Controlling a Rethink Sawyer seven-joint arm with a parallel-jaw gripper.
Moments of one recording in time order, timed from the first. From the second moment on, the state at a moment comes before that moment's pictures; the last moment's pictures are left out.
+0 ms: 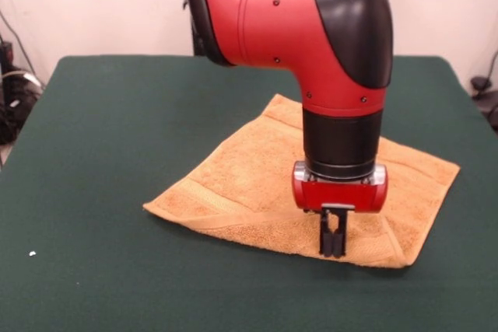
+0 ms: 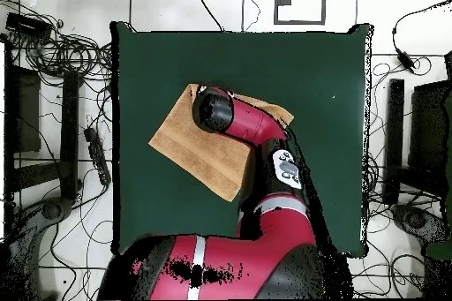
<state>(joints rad) -0.08 -0.27 0.00 1.36 0.30 0.23 1.56</state>
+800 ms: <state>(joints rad) 0.03 -0.34 -0.07 1.36 0.32 0.39 1.56</state>
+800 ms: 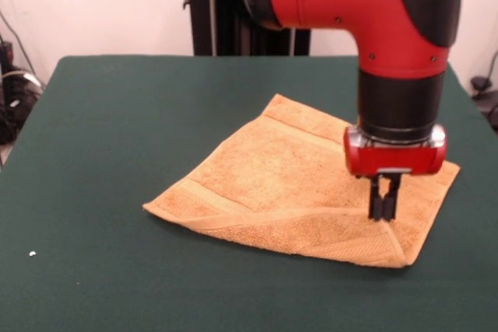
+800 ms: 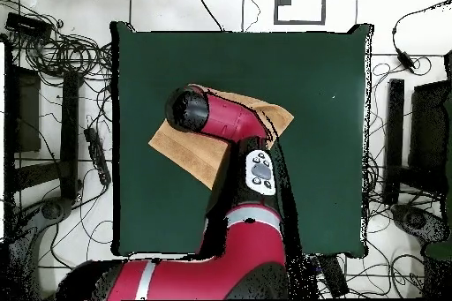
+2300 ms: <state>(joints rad) 0.00 -0.38 -0.07 1.48 0.33 0.40 1.56</state>
